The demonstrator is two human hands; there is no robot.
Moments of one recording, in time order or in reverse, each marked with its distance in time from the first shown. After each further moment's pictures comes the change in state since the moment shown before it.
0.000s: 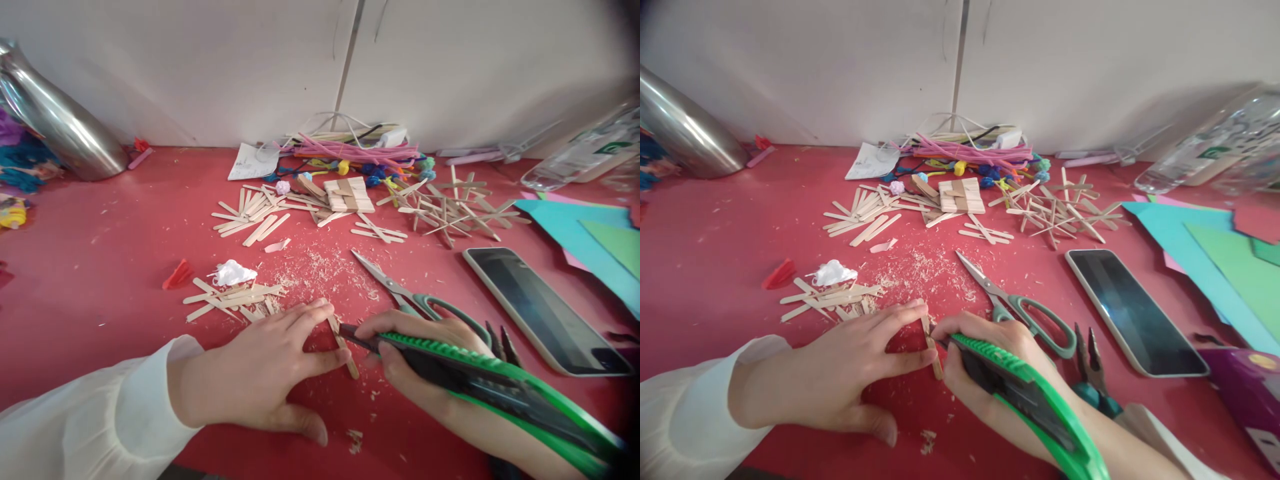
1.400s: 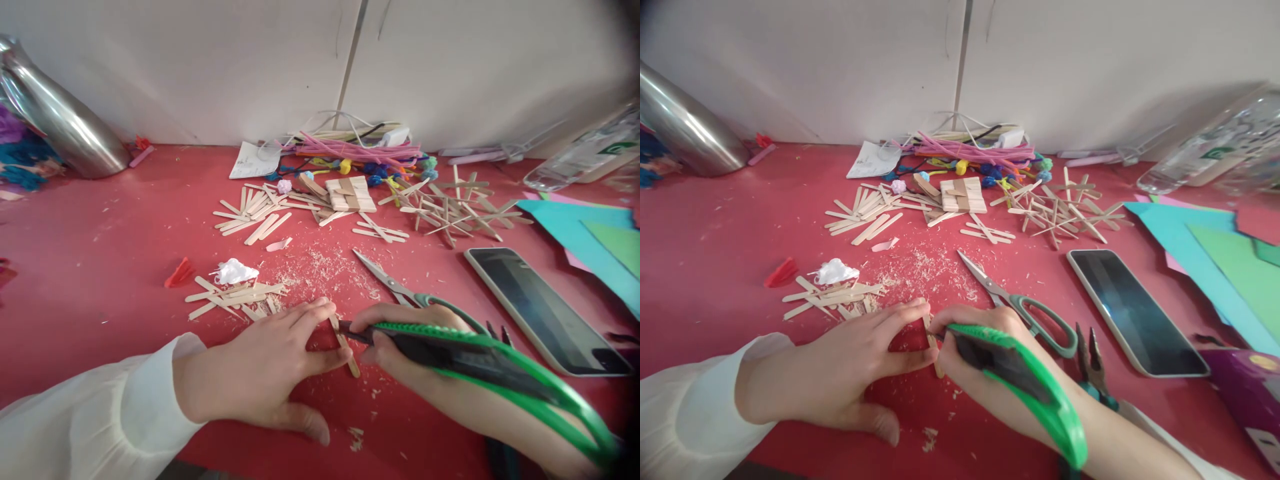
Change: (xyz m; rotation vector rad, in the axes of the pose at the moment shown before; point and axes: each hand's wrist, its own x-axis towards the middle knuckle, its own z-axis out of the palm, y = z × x) left_hand 0.001 0.001 -0.001 -0.026 0.011 0.007; right_hand 0.011 -0.004 -0.005 0.136 -0.043 0.009
